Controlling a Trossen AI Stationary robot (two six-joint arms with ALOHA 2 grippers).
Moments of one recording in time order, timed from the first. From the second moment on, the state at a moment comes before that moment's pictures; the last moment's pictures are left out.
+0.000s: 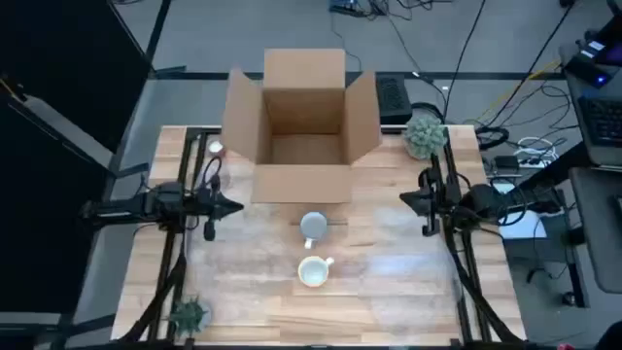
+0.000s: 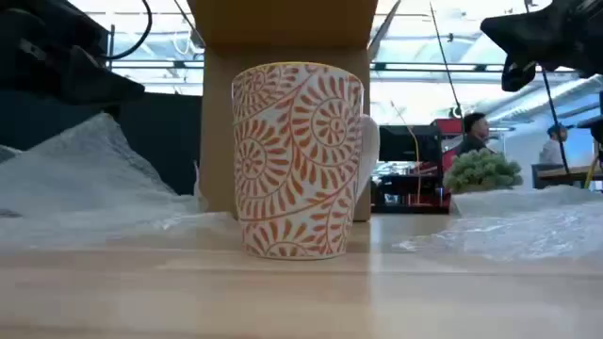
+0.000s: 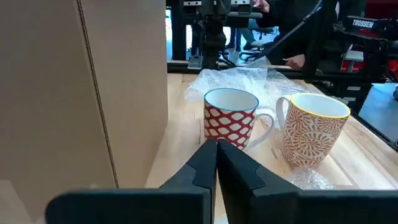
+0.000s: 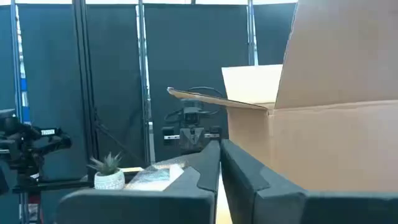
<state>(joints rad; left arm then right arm) 0.07 0.01 0.09 -0.23 0.07 -0.02 0.18 0.04 0.01 0.35 0.26 -0.01</state>
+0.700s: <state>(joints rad) 0.07 0.01 0.09 -0.23 0.07 -0.02 0.18 0.04 0.01 0.35 0.26 -0.03</state>
